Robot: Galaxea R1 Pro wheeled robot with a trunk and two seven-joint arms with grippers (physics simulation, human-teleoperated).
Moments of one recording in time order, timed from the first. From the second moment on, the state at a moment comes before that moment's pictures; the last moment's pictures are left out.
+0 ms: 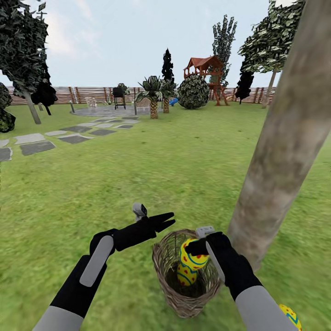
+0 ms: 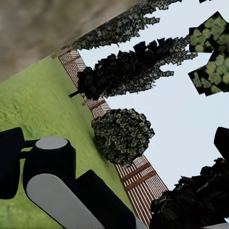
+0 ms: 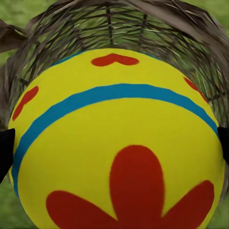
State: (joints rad) left arm -0.50 -0.03 -0.19 -1.30 0.97 0.90 -0.76; right arm -0.61 0.08 0.16 -0.97 0.06 0.89 0.13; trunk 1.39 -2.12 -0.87
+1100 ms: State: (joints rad) left arm -0.50 -0.04 -0.19 -1.30 0.97 0.89 -0.76; right arm -0.61 -0.05 -0.02 -0.97 0.06 0.89 0.45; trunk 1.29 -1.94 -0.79
